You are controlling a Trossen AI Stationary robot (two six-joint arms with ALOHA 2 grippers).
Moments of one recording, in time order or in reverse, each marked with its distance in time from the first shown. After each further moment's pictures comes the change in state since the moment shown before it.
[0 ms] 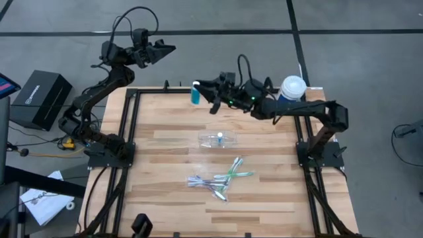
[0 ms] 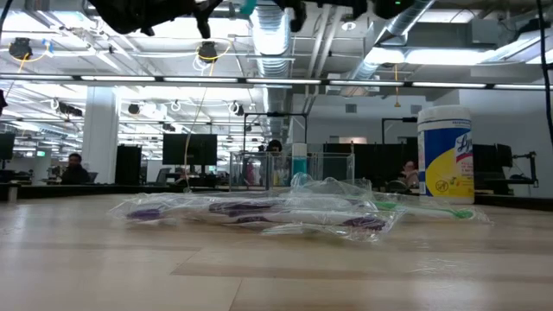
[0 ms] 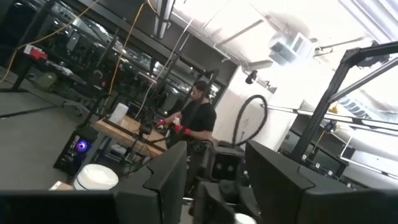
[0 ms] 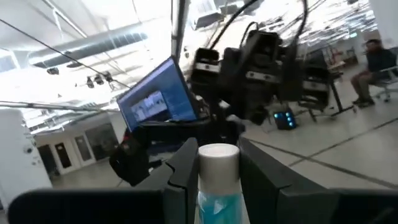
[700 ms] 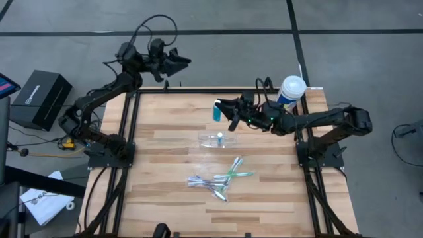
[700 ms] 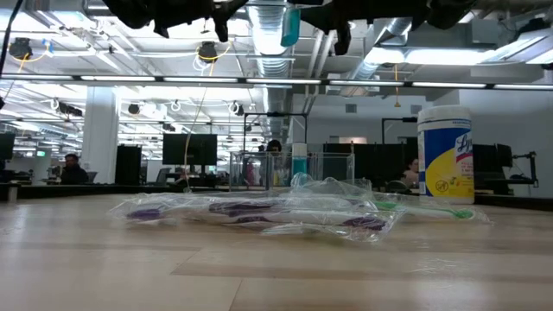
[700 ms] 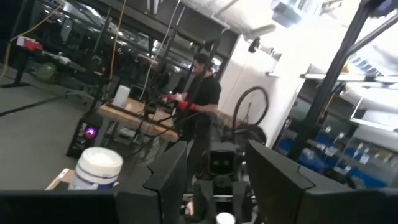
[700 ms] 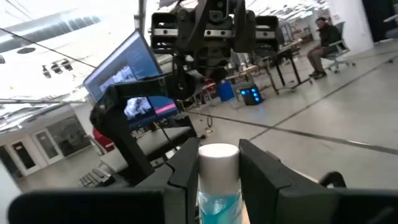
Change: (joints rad) left arm -0.176 0.000 0.001 -0.273 -0.066 0.391; right arm 0.128 -0.260 -0.440 0.046 0.238 0.018
